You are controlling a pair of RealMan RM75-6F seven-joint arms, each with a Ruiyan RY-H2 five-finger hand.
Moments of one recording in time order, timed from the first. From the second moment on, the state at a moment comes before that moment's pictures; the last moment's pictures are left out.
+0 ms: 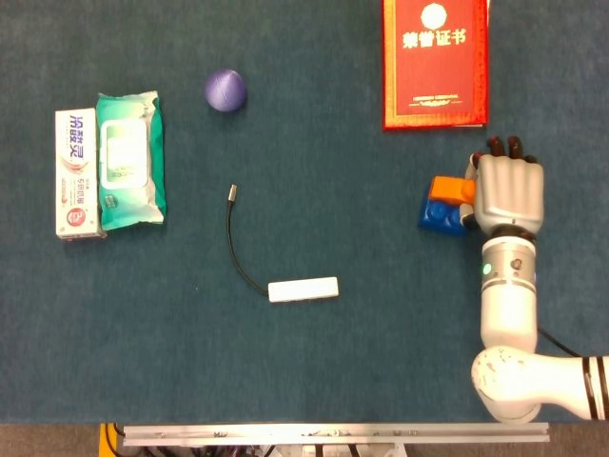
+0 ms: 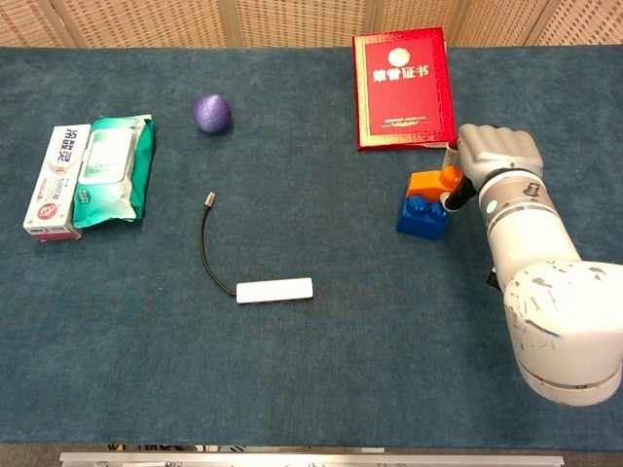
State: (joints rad) left arm 0.01 -0.89 0.06 -1.59 1.58 1.51 -0.17; right arm 0.69 -1.80 0.34 -1.82 -0.43 1.62 -1.12
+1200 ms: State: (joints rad) left arm -0.05 -0.91 0.02 -1.68 1.57 1.48 -0.09; right arm 0.38 -1.33 -0.06 -2.10 -1.06 1.77 -0.83
